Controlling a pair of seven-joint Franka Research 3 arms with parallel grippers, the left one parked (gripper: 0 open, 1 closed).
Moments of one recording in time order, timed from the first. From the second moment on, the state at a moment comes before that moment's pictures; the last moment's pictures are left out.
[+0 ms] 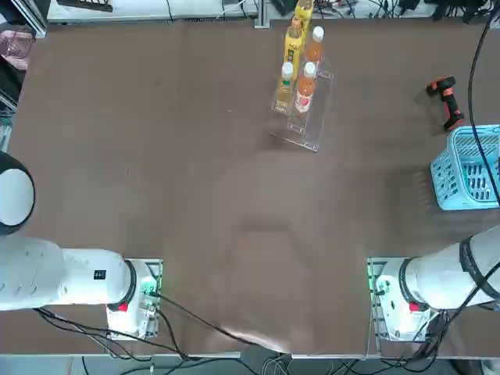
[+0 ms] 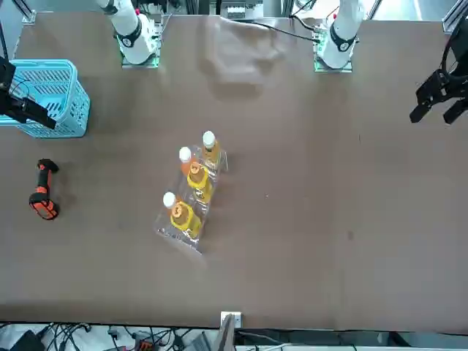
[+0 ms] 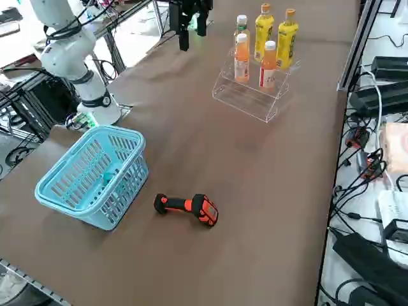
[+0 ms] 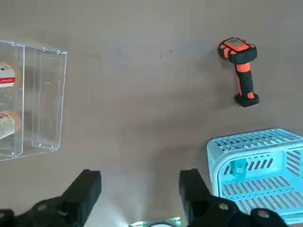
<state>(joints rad) 0.19 0.11 -0.27 -1.45 0.01 1.44 0.08</state>
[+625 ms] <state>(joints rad) 0.19 0.11 -0.27 -1.45 0.01 1.44 0.08</state>
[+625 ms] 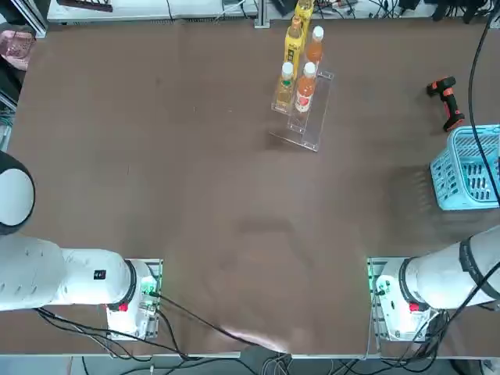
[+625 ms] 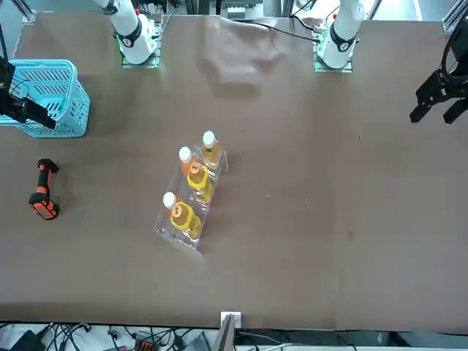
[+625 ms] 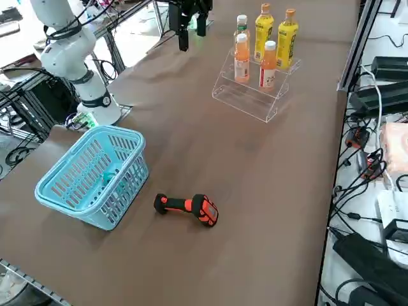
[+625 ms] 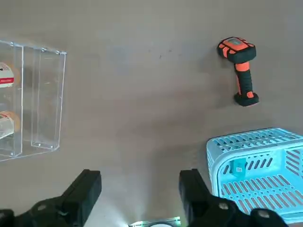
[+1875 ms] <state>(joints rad) 0.07 -0.14 -0.29 -1.96 -0.16 1.65 0.00</state>
